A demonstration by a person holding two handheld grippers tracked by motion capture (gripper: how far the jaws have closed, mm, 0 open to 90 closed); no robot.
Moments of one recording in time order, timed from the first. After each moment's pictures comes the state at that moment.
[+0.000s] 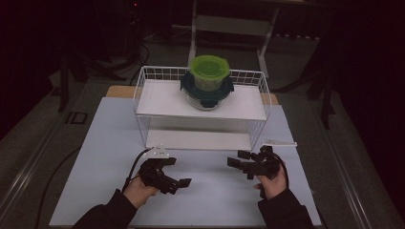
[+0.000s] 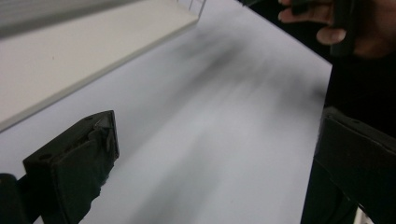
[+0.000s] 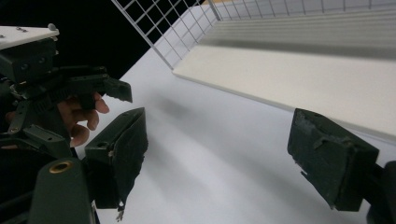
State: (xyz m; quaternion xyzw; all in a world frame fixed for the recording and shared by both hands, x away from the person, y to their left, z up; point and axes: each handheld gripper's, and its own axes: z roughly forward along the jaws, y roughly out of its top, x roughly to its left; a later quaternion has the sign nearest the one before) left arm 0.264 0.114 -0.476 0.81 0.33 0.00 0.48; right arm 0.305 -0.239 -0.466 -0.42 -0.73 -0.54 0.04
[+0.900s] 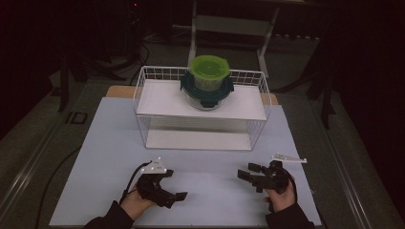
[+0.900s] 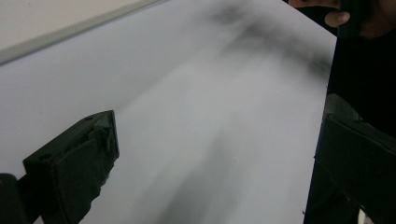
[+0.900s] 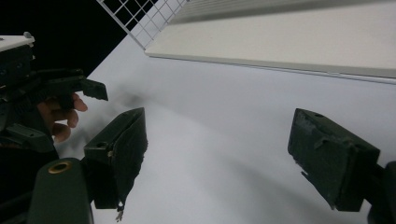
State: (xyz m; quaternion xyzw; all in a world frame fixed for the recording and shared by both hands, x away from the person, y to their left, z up) left arm 0.243 0.121 -0.510 0.82 0.32 0.00 0.48; right arm 0.280 -0.272 -0.500 -0.45 -0.72 -0.52 0.02
